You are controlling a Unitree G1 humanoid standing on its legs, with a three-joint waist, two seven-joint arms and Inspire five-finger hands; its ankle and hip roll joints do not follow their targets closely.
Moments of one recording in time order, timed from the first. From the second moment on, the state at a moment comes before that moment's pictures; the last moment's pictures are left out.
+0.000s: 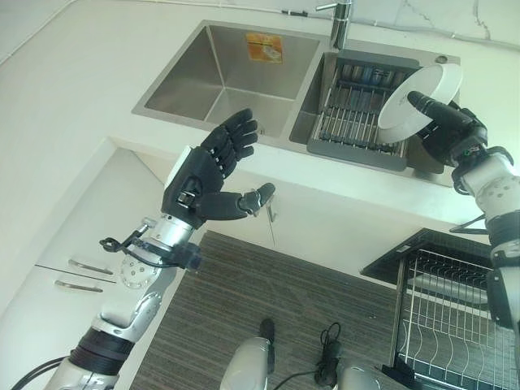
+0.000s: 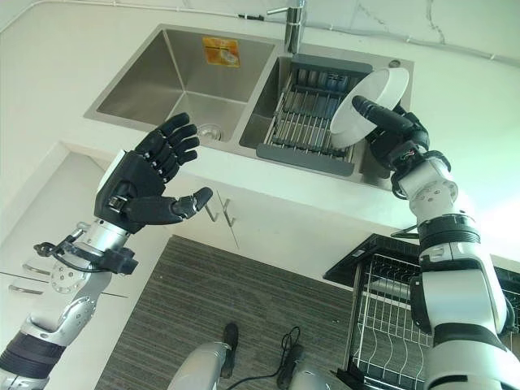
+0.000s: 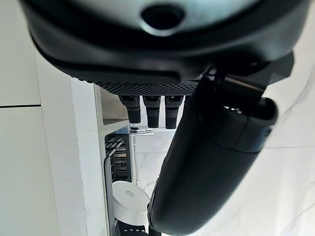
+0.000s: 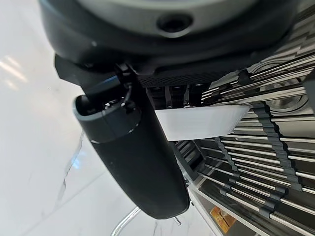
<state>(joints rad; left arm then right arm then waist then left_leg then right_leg) -0.22 0.70 -0.21 -0.16 -0.66 -0.27 -0.09 -1.03 -0.76 0.15 0.92 1.29 0.20 -0.03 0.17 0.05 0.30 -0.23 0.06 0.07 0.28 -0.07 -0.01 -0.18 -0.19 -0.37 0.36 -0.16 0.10</state>
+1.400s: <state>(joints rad) -0.18 0.71 -0.19 -0.19 -0.65 -0.29 -0.16 -0.97 -0.78 0.10 0.47 1.10 -0.01 -0.12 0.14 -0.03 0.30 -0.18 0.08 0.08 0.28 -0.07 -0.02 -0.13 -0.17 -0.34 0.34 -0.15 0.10</state>
